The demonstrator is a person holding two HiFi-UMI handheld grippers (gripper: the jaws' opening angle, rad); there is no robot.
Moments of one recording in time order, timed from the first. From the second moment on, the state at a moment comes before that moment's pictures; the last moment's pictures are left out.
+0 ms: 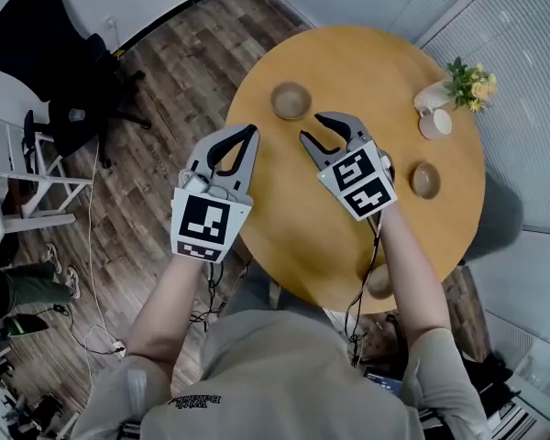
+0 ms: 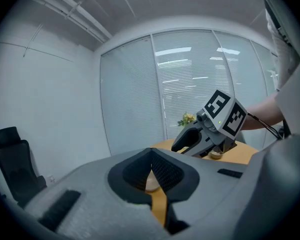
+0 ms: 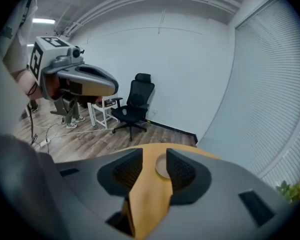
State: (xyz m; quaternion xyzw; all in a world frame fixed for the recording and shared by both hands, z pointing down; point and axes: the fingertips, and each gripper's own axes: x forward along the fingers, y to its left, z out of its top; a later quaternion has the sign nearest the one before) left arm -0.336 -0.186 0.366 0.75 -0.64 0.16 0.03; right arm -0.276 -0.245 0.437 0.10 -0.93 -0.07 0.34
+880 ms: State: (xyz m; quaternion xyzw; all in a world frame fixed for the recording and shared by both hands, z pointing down) left arm -0.357 -0.230 0.522 0.75 -0.61 0.19 0.17; right arm -0.332 -0.307 0.619 0.04 -0.86 -0.12 0.49
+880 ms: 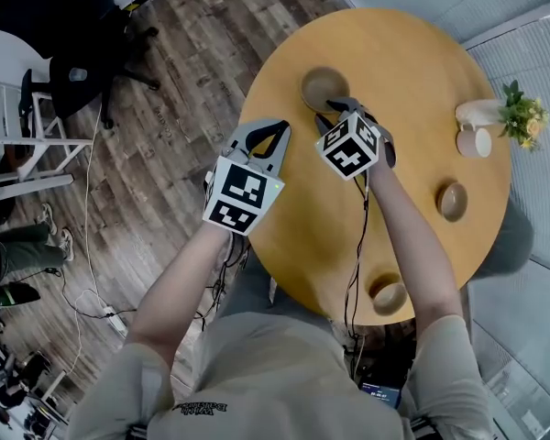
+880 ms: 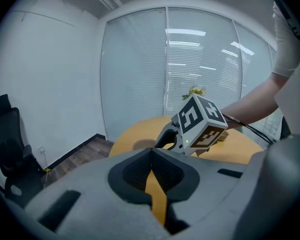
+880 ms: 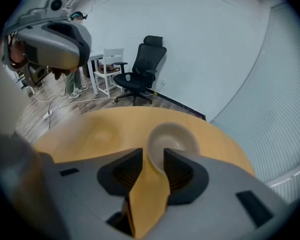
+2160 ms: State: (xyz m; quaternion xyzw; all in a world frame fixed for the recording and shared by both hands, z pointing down) left arm -0.370 -0.218 0.506 0.73 -0.64 0.17 0.18; right arm -0.335 -0.288 0.543 0.08 -0.91 -0.06 0.40
